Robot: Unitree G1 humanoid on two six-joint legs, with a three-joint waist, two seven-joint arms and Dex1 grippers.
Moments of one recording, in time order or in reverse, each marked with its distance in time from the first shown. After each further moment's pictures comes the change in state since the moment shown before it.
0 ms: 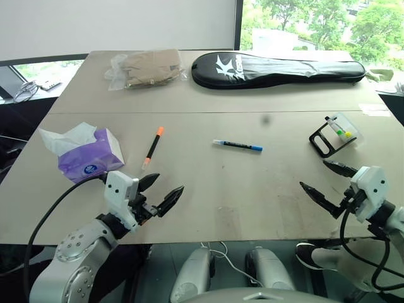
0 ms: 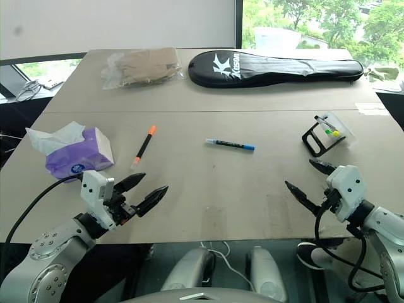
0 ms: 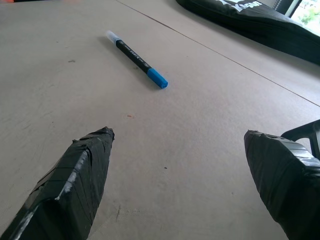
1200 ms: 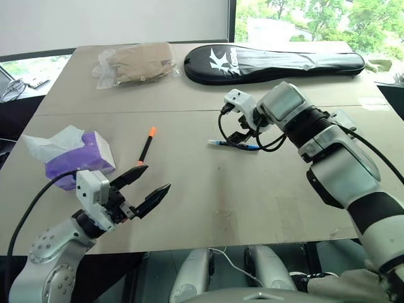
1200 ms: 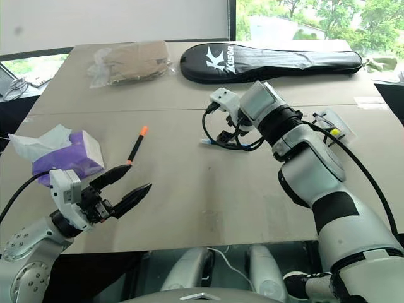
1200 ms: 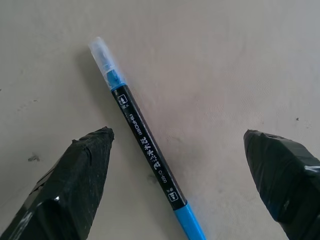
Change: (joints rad) left arm 0.017 0.034 0.124 0.109 -0.072 -0.211 -0.242; right arm -1.711 0.439 0.905 1.393 -0.300 0.831 0.150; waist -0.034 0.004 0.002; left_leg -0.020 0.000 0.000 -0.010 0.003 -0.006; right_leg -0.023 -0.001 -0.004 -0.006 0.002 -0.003
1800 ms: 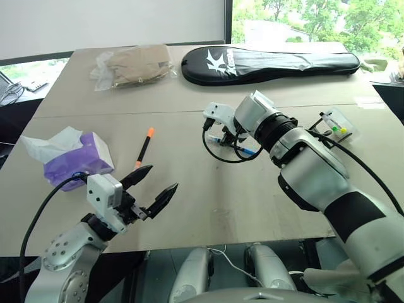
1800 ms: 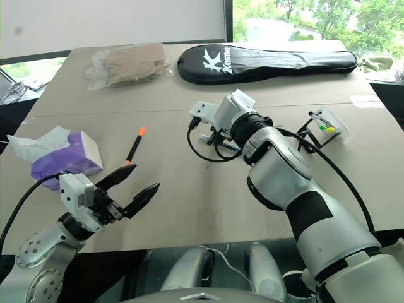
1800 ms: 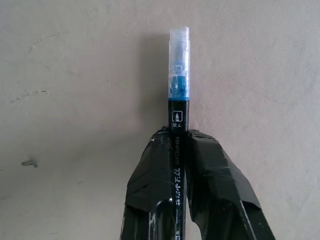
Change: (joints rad) left arm 0.027 -0.060 -0.081 -0.064 0.099 -0.051 0.103; right arm -0.046 0.178 -0.015 0.301 -0.238 -0.307 0.050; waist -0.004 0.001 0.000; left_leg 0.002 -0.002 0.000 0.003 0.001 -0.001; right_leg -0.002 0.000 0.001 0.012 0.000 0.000
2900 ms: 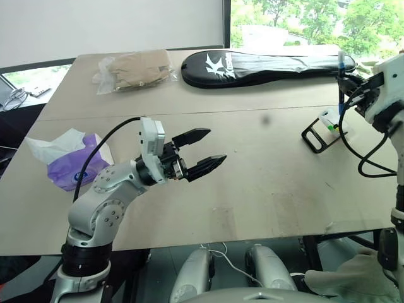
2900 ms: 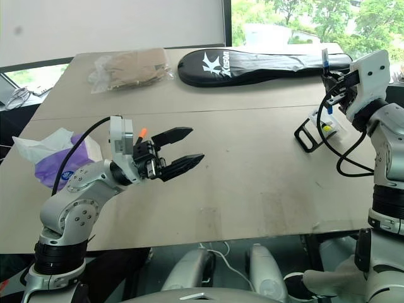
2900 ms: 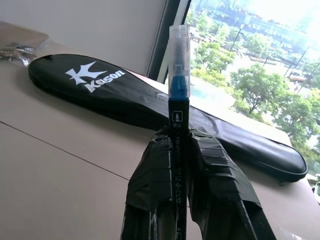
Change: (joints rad) left arm -0.605 0.050 -0.241 0.142 -0.197 0.262 -0.126; right arm 0.876 -0.652 -0.872 -1.249 0.390 -0.248 -0.353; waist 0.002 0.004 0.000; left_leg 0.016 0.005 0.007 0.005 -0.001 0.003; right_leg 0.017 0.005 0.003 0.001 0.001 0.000
